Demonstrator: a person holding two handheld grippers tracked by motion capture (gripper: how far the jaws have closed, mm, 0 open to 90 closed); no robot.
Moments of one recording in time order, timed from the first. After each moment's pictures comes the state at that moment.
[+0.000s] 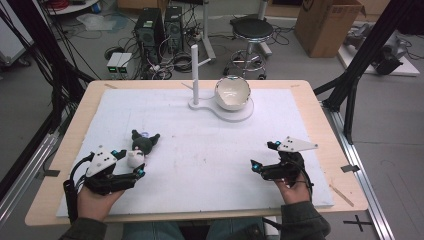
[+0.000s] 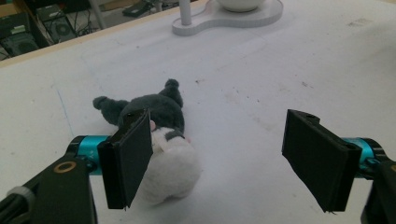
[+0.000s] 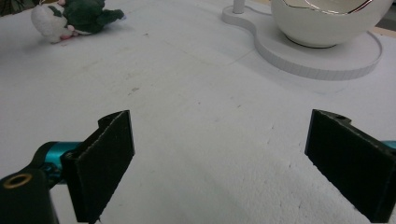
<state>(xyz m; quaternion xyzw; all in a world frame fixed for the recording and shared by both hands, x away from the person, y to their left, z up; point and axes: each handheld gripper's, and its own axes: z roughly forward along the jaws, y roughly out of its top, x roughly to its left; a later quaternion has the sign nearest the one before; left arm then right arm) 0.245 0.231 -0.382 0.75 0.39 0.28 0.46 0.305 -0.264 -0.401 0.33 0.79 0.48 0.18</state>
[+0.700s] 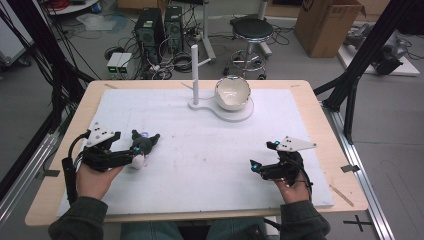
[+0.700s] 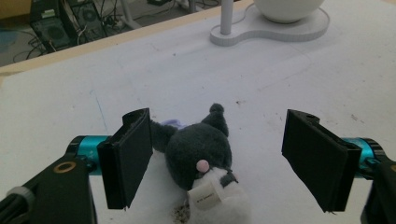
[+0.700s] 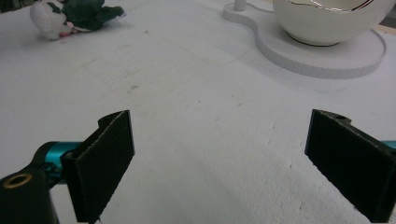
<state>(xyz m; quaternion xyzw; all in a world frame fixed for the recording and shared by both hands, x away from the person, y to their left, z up) 0.290 0.237 -0.358 0.73 0.44 0.28 0.43 0.308 -0.263 -0.403 0.33 0.80 0.48 0.17</state>
